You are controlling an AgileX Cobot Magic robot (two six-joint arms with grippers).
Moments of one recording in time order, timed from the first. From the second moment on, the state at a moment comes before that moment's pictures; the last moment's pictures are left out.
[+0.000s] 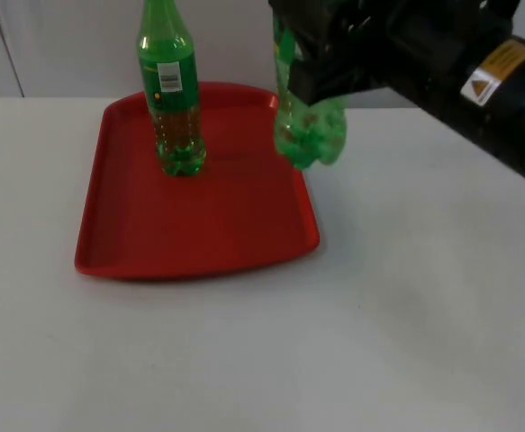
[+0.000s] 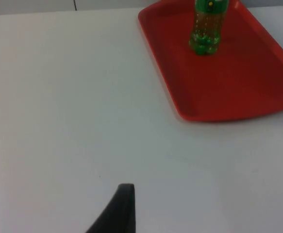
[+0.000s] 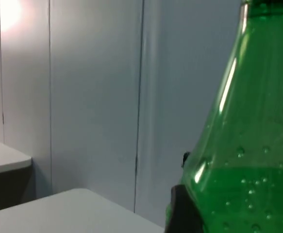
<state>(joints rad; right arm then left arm) 0.65 1.90 -0.84 -0.12 -1.18 -0.04 -0.06 0.00 -0.50 -0.06 1.08 0.02</state>
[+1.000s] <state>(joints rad) 0.65 2.41 -1.37 -0.19 -1.19 0.07 -0.06 0.00 -0.50 -0.06 1.08 0.02</state>
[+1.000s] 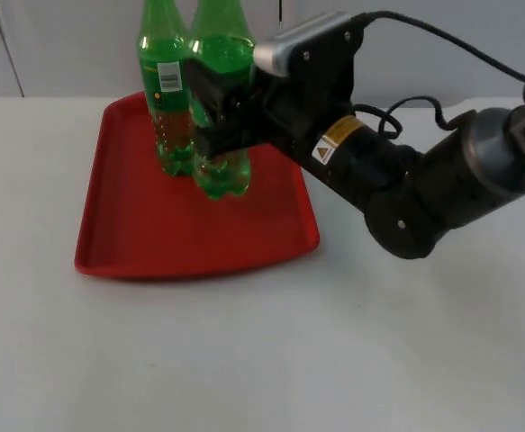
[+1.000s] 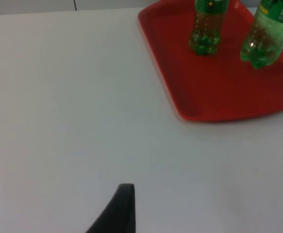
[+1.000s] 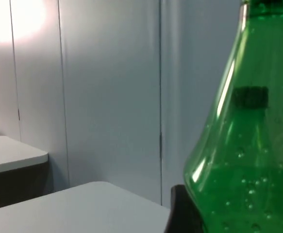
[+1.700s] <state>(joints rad) 0.65 2.55 -1.50 -0.19 -1.19 0.08 -0.06 0.00 -0.50 -0.06 1.08 0.02</state>
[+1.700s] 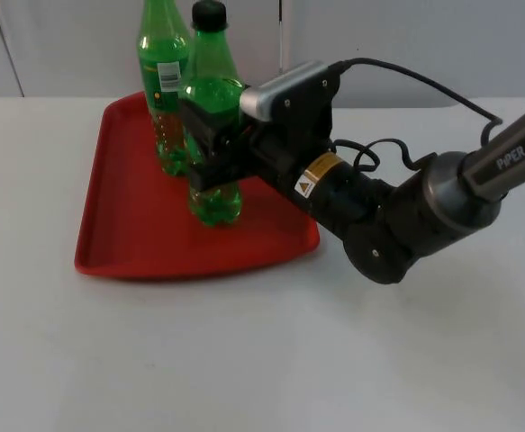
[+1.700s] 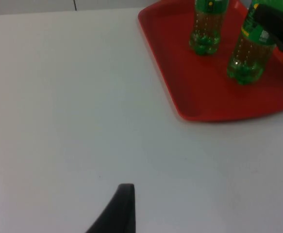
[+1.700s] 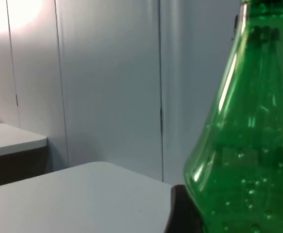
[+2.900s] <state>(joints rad) 0.65 2.55 -1.50 -0.20 -1.18 0.06 -0.06 0.00 -0.50 -0.06 1.08 0.02</state>
